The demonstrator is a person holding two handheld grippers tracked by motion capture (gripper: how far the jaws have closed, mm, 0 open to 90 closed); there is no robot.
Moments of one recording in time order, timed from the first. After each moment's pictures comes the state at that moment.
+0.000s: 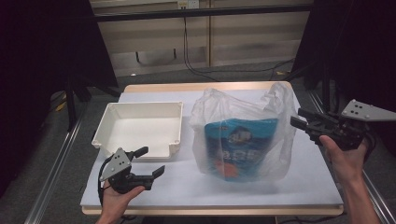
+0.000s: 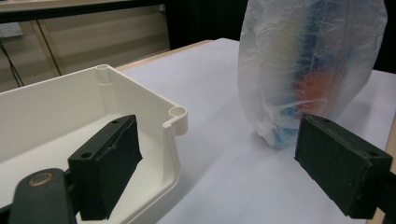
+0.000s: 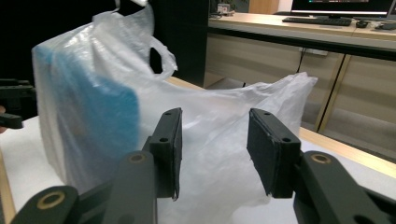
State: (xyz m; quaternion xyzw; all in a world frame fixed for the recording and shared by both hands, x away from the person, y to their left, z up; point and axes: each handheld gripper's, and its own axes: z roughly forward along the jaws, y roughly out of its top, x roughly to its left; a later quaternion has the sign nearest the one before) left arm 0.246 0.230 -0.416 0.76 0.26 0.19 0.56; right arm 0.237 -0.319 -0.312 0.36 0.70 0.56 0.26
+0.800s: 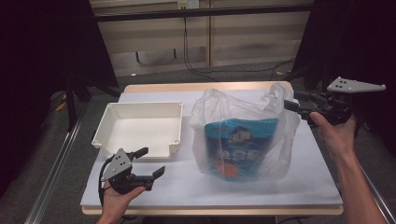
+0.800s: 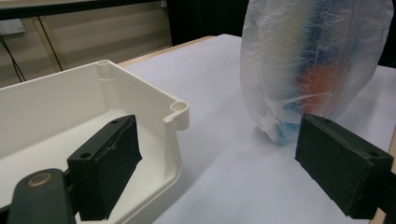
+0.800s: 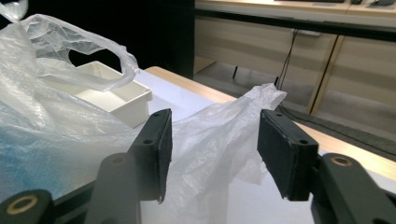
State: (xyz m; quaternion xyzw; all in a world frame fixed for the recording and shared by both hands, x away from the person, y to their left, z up) left arm 0.245 0.228 -0.419 0.77 0.26 0.19 0.55; right arm 0.294 -0.321 -0.303 0.39 0.72 0.53 0.24
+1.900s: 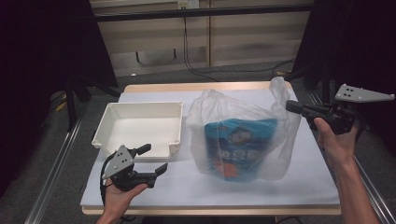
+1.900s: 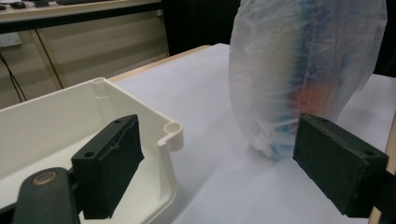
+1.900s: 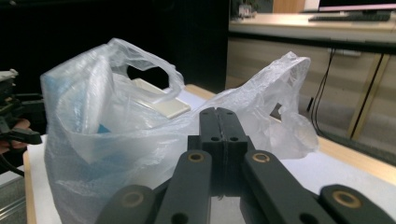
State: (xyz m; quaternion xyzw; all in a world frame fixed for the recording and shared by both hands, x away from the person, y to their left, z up) left arm 0.248 0.218 -0.403 0.76 0.24 0.19 0.56; right arm 0.267 -0.315 -0.300 0.34 0.70 0.59 0.21
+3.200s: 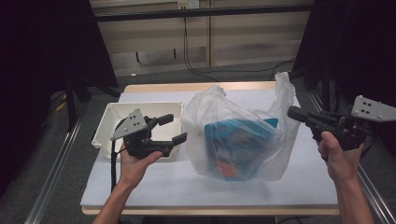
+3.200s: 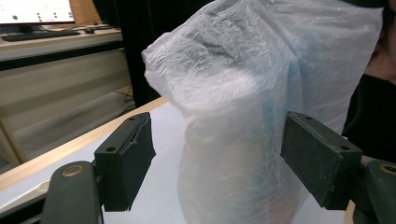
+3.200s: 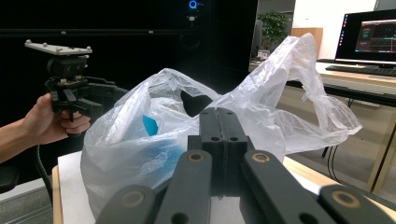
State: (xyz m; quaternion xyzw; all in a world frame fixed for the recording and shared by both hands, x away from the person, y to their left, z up) left arm 0.289 0.166 -0.326 0.75 0.19 0.14 0.62; right arm 0.226 -0.300 -0.287 0.27 0.68 0.64 0.23
